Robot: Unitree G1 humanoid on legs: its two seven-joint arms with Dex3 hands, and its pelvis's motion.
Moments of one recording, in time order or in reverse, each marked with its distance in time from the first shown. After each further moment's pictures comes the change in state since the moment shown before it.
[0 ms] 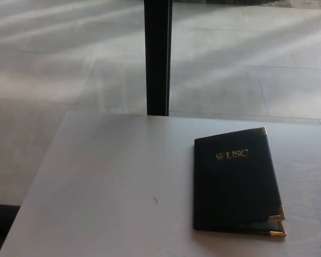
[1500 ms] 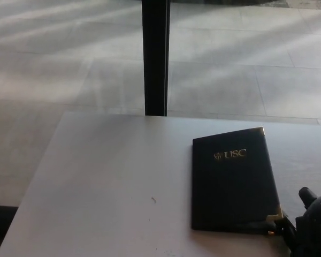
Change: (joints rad) left_arm -0.019 0.008 -0.038 -0.009 -0.036 0.000 0.032; right_arm 0.008 0.225 0.343 0.196 -0.273 -0.160 0.002
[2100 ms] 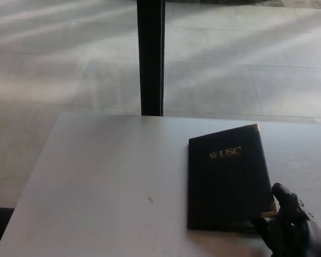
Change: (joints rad) left_arm -0.021 0.020 -0.007 0.033 -0.001 0.000 -0.001; right_arm 0.062 0.004 0.165 -0.073 -0.091 -0.017 -0.002
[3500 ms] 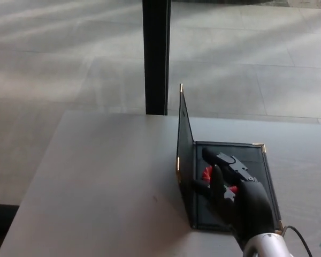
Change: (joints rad) left_arm 0.008 0.001 -0.071 -0.007 0.006 0.000 0.001; right_arm -0.161 -0.172 0.387 -0.015 -0.243 -0.058 -0.004
